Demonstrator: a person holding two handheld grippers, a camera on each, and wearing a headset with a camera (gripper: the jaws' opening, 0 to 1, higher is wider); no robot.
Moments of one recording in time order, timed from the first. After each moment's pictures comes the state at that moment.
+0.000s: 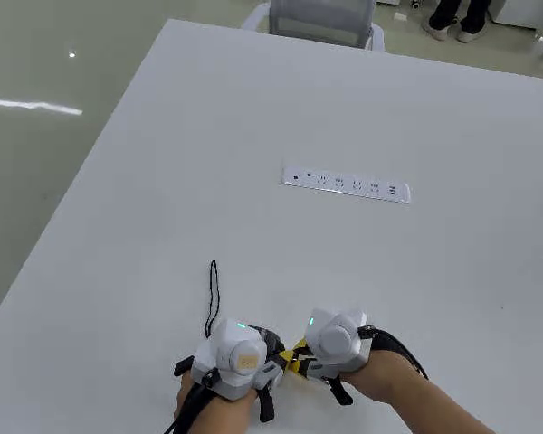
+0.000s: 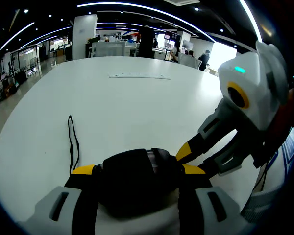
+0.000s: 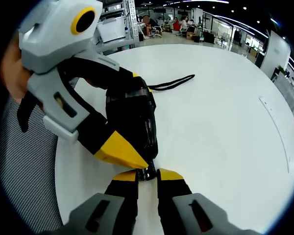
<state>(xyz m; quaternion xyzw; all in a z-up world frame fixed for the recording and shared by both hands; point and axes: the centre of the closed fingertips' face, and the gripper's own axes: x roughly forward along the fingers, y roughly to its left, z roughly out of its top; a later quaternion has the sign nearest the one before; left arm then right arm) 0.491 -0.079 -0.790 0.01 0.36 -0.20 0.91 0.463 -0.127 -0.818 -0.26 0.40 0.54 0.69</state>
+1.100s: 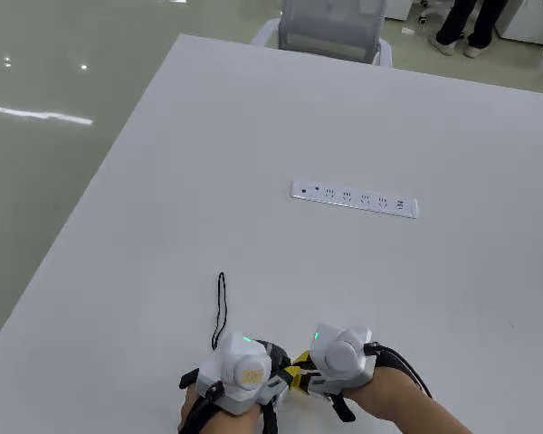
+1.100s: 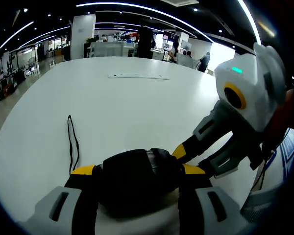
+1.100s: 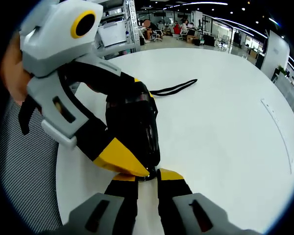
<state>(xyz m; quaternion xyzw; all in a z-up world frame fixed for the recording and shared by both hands) 0.491 -0.080 -0.789 0.01 0.36 -0.21 0.91 0.464 -0.117 -0.817 -0.25 0.39 0.55 0.70</state>
